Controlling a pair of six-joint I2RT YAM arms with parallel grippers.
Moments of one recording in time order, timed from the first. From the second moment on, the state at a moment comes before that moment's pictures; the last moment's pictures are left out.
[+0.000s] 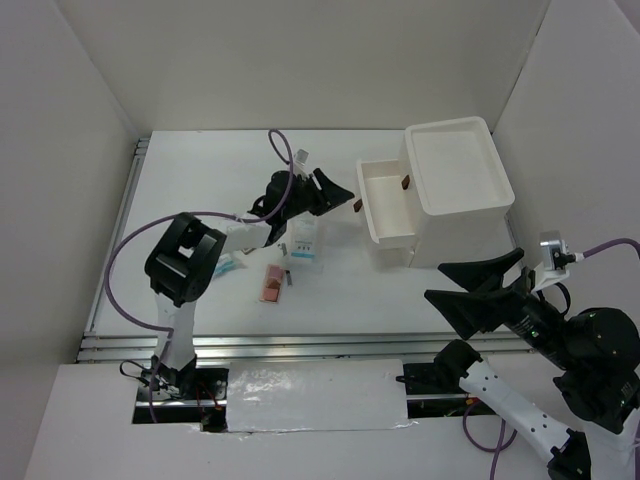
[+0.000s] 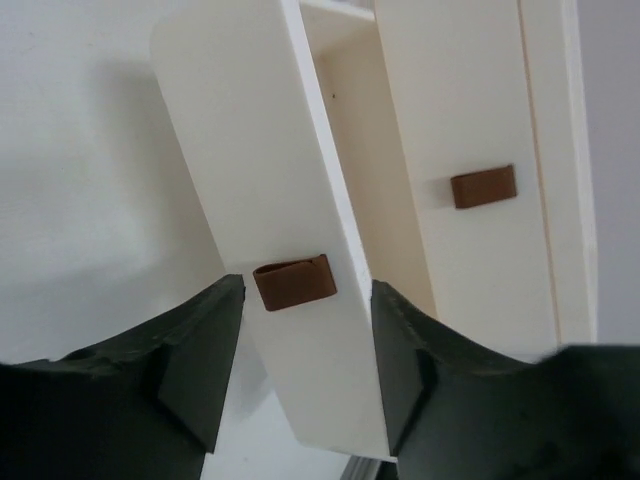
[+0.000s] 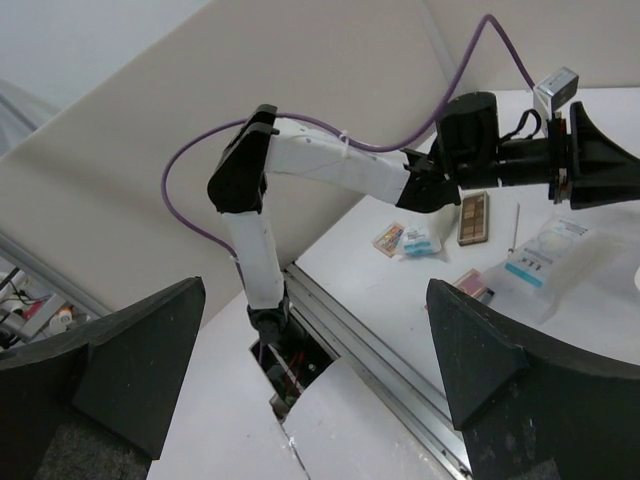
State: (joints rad) left arm -0.53 2.02 1.22 0.63 0.35 -1.05; right arm 0.66 0.30 1.14 -0.64 -0.20 0.60
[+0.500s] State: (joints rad) left arm -0.49 1.56 1.23 -0.03 0.06 -0.80; right arm 0.66 0.33 1.08 -0.61 -0.21 0.62
